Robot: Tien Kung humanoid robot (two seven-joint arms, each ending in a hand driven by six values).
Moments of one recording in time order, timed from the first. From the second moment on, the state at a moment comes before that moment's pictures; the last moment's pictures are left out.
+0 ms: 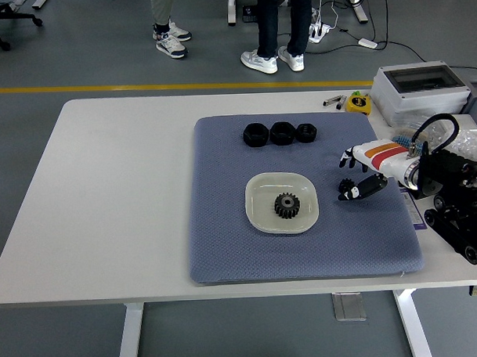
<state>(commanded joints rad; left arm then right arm) -0.12 0.09 -0.72 -0.19 0.93 0.19 0.18 0.89 -0.26 0.52 0.61 -1.94 -0.10 0.17</state>
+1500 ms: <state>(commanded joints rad) -0.12 0.09 -0.71 -0.20 0.93 0.19 0.19 0.86 -0.24 0.44 0.54 -1.73 -0.18 0.18</state>
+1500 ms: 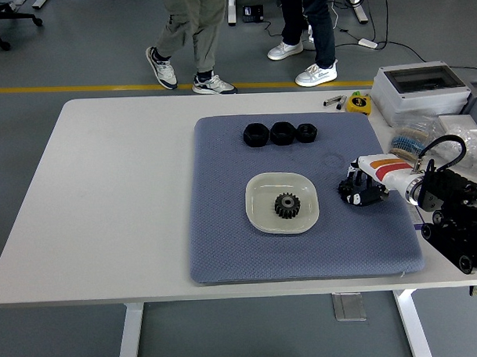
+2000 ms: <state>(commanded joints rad) -0.12 0.09 -0.71 -0.20 0.93 0.19 0.18 0.85 -0.24 0.44 0.54 -1.72 -0.17 0.19</state>
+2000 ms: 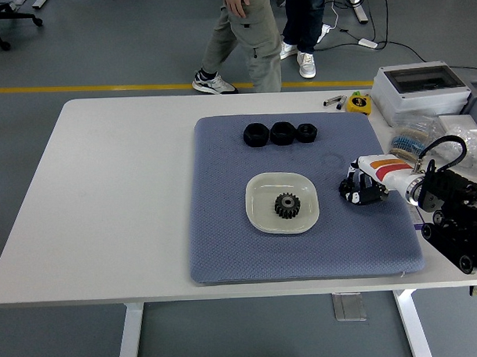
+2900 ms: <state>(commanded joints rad) -0.12 0.09 -0.69 -0.20 0.91 0.19 0.18 0.84 -0.27 0.56 0.70 -1.84 -0.17 0.19</state>
